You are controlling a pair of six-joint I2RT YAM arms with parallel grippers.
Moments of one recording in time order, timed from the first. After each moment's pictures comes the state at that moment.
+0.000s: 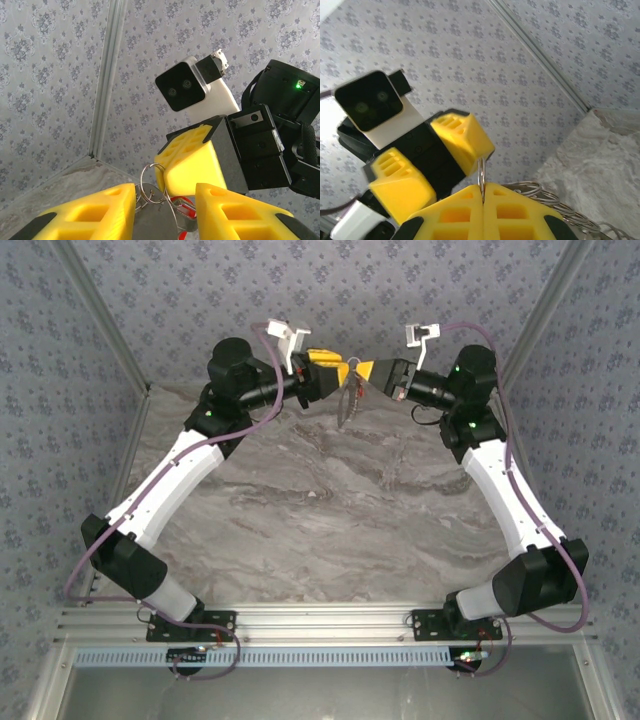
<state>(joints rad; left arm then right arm) -0.58 1.56 1.67 -0.01 0.63 -0.32 0.24 1.41 1.44 0.13 -0.96 0.85</state>
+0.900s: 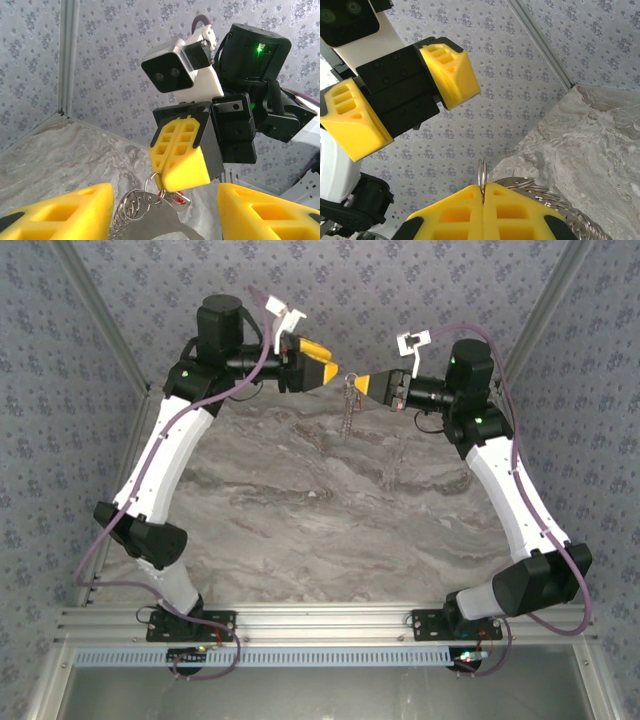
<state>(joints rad) -0.47 1.77 2.17 -0.62 0.96 -0.15 0.25 1.41 1.52 -0.18 -1.00 0.58</state>
